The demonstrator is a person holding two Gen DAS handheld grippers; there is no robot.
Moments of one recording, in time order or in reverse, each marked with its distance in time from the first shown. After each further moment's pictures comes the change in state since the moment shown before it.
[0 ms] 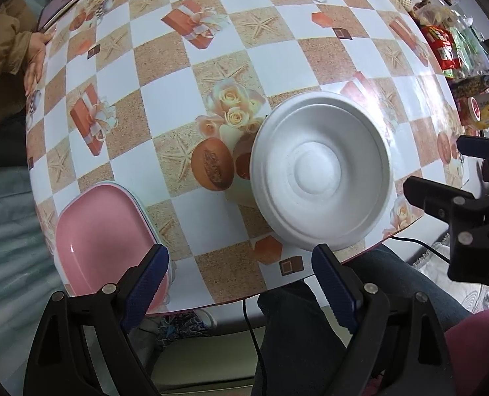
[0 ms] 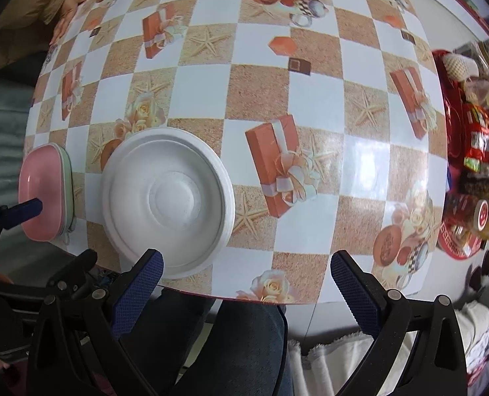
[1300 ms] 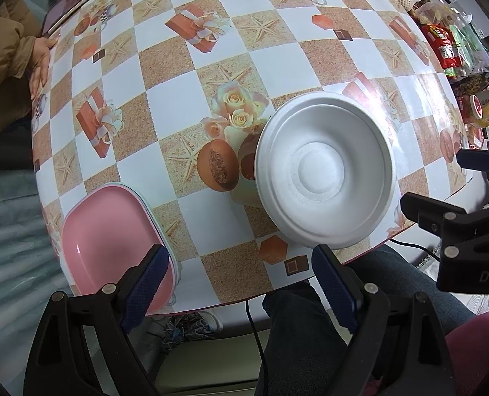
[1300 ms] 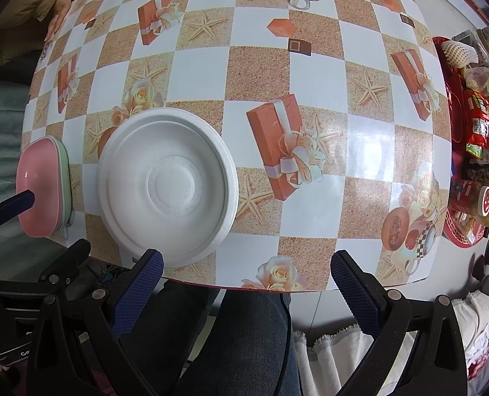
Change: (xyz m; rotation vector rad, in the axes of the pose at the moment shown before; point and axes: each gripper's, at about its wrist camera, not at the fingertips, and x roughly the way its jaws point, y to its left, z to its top) left arm -0.003 0.002 -0.001 0.014 -0.014 0.018; right arm 0.005 0.005 -0.016 0.038 0.028 0.006
